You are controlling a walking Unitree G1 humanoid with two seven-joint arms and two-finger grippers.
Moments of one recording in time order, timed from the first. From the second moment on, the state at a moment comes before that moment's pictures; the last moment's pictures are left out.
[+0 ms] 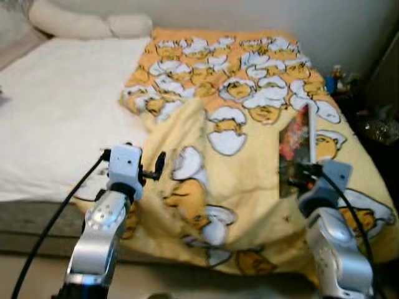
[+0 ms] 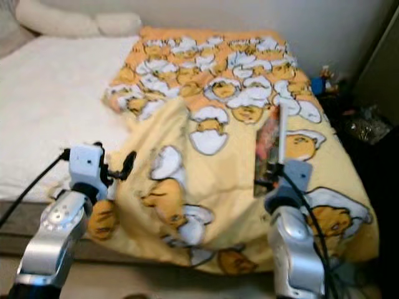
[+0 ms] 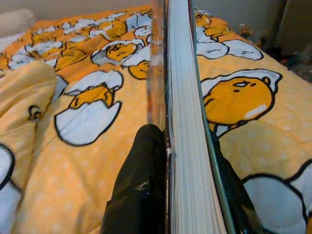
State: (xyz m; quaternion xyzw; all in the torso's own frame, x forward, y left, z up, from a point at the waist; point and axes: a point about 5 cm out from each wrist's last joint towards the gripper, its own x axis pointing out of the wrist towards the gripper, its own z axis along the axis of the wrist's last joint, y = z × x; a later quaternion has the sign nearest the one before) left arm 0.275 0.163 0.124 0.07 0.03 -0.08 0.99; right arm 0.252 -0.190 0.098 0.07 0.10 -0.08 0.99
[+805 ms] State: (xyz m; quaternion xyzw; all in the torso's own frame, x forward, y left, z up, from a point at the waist) left arm 0.271 0.183 0.119 0.08 0.03 -0.04 1.00; right arm 0.274 -0.161 0.095 0.09 0.11 -0.05 0.99
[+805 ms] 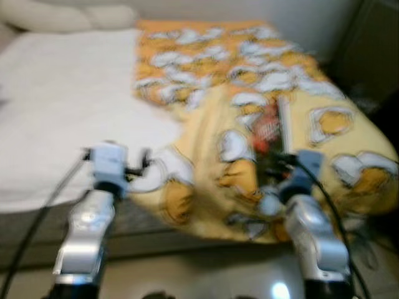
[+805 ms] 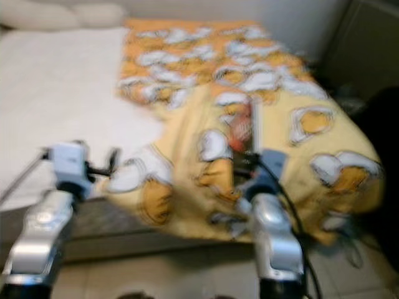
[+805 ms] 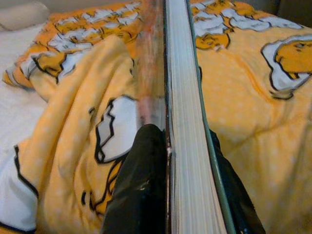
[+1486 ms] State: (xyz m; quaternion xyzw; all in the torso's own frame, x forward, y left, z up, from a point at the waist) left arm 0.275 0.192 0.120 0.09 0.03 -0.04 0.99; right arm 0.270 -0.150 0.088 0.10 0.12 -0.04 0.99
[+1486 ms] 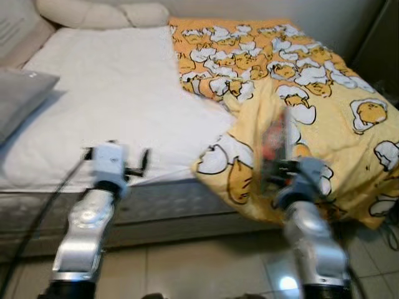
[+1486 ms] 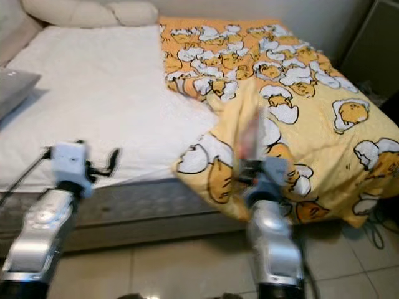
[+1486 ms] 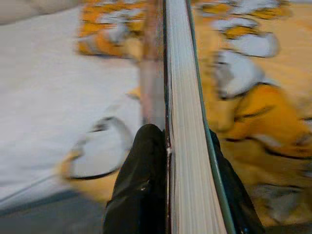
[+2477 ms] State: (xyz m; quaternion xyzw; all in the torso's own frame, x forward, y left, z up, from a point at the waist) left arm 0.281 0.198 0.129 0.08 0.01 -0.02 1.00; right arm 0.287 -0.138 0.098 0.09 0.10 0.00 0.99
